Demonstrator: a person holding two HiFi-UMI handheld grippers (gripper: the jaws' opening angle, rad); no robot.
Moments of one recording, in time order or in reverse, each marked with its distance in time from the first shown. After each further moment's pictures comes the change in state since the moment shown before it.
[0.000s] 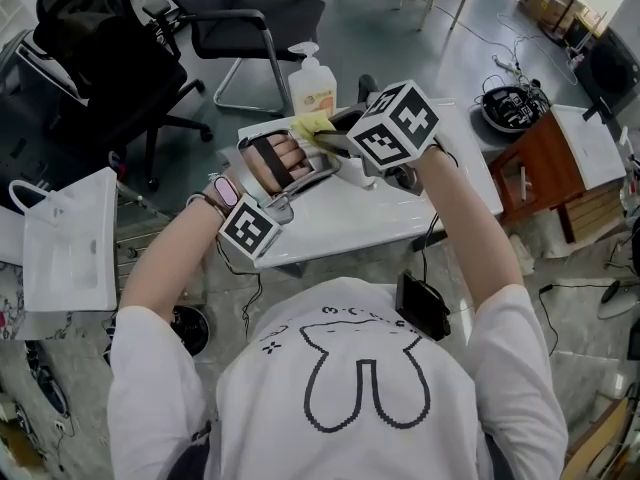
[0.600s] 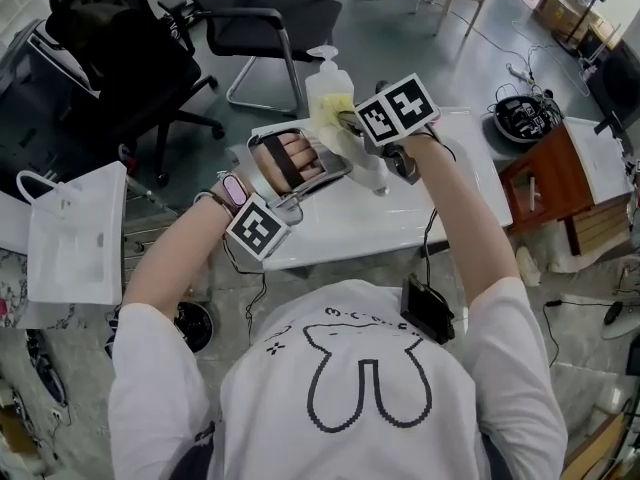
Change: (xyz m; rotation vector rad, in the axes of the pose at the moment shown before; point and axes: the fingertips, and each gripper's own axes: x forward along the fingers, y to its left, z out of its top) left arm -0.004 -0.003 -0.017 0.035 0.033 -0.005; right arm 0.028 -0.087 -0.010 0.183 0.012 -0.216
